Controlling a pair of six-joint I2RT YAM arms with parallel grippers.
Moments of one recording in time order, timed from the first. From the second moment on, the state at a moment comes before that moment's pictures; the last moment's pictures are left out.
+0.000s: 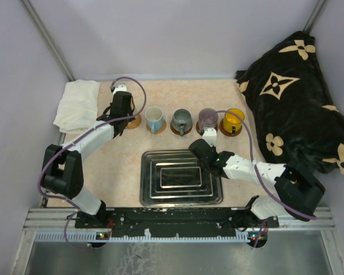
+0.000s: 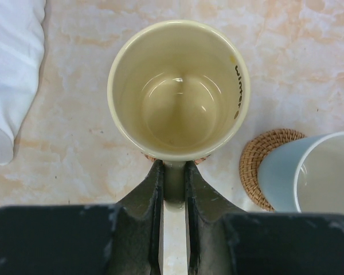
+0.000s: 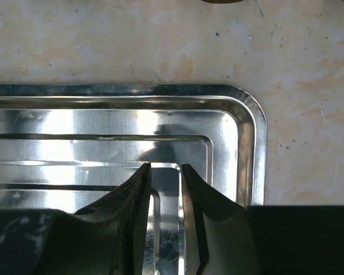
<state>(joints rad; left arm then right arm) -0.35 1.60 1.10 -0.13 -0.45 -0.31 0.86 1.34 0.67 -0.25 0.54 0.65</state>
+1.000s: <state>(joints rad) -0.33 1.67 1.10 -0.07 -0.46 -0.27 0.86 1.34 0.67 -0.25 0.54 0.66</state>
